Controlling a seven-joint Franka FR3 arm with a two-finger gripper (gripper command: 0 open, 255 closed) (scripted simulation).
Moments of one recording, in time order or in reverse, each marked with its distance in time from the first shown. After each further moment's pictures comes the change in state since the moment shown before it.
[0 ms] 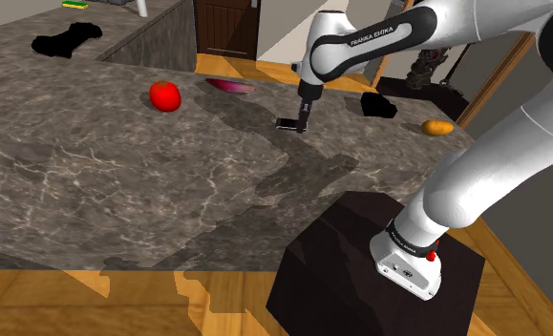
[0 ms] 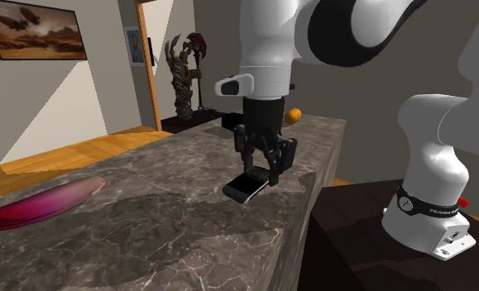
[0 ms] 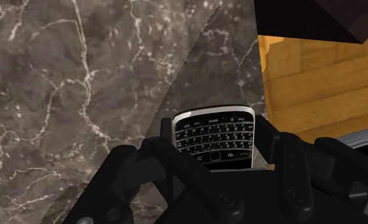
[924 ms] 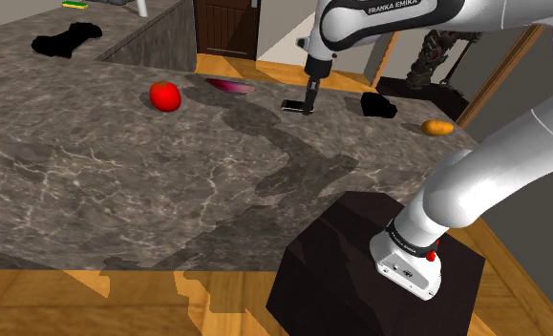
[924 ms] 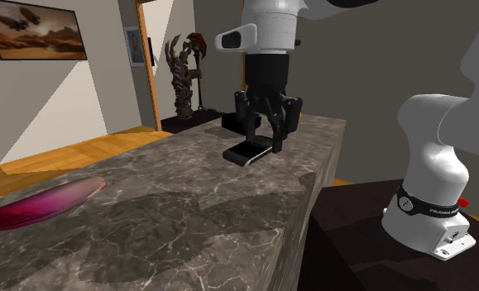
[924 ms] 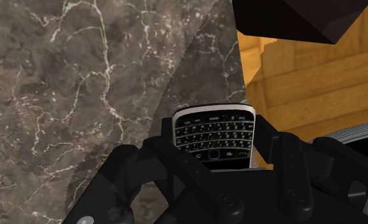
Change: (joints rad) arm -0.005 -0.079 -0.003 0.109 -0.007 -0.188 -0.003
